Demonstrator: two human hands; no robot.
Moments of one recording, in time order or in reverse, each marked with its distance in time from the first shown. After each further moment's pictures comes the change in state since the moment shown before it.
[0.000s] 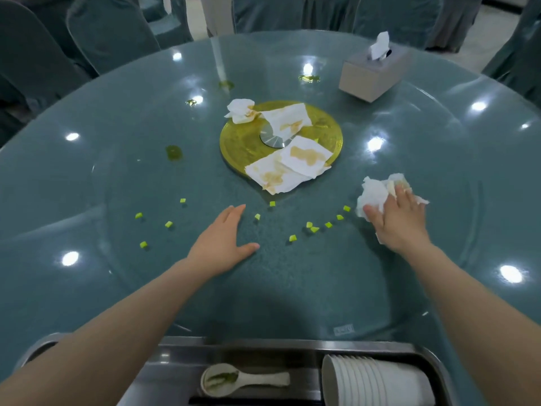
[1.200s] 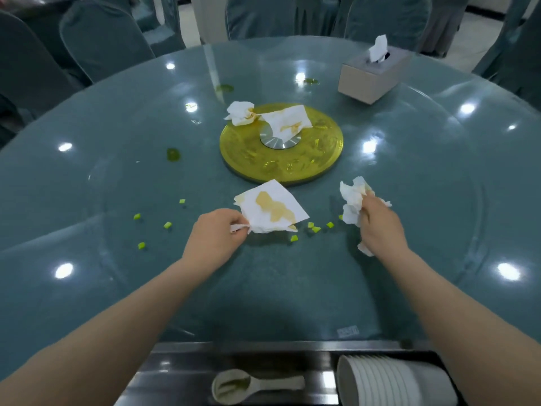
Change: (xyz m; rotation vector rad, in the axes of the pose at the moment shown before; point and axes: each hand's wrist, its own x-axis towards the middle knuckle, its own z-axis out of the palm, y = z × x) left_hand -0.010 0.004 -0.021 -0.118 0.285 0.057; right_hand -0.031 -0.051 0.014 0.377 0.103 -0.073
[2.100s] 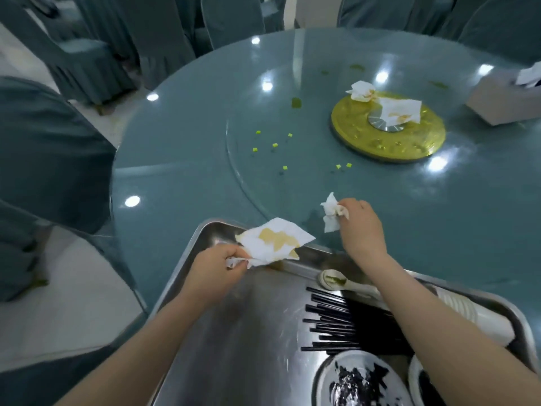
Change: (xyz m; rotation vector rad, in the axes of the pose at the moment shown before) left_hand -0.259 -0.114 -0.099 -0.213 0.059 -0.387; right_hand -0.155 -0.187 0.075 -0.111 -0.167 -0.275
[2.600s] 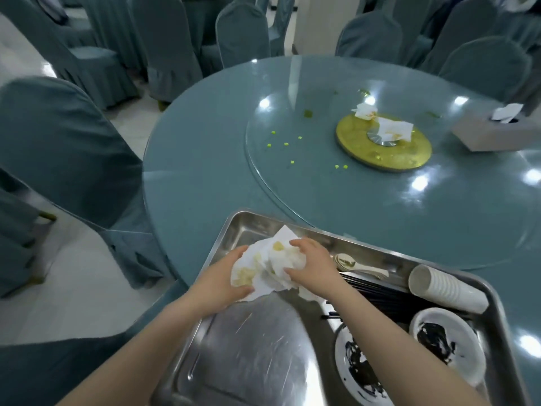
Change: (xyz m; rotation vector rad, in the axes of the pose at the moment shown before) left_hand -0.066 -0.050 -0.048 -0.069 -0.293 0.065; right_hand -0.117 -0.099 0.032 0.146 -0.359 -0.027
